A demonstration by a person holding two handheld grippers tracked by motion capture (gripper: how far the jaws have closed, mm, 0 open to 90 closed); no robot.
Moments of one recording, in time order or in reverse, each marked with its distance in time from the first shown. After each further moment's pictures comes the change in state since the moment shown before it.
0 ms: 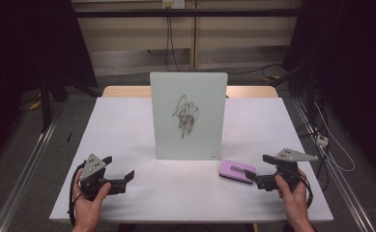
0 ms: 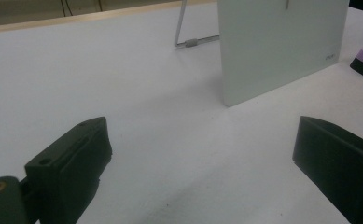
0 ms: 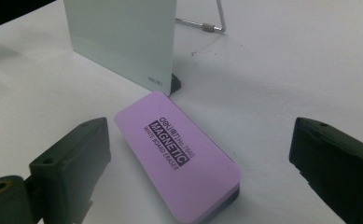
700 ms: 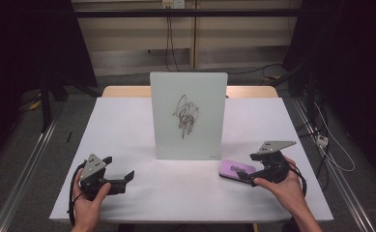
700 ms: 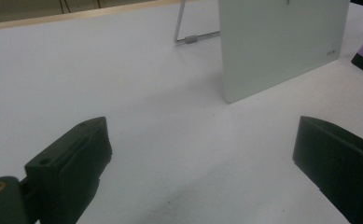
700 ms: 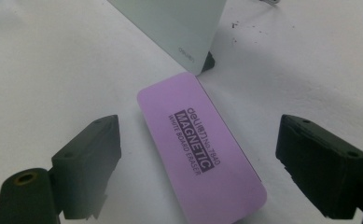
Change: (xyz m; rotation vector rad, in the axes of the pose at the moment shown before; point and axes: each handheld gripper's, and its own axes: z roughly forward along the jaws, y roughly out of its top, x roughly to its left) left arm 0.001 -0.001 0.002 0.008 0.001 0.010; right arm 0.009 0.033 0.022 0.242 0.102 -0.185
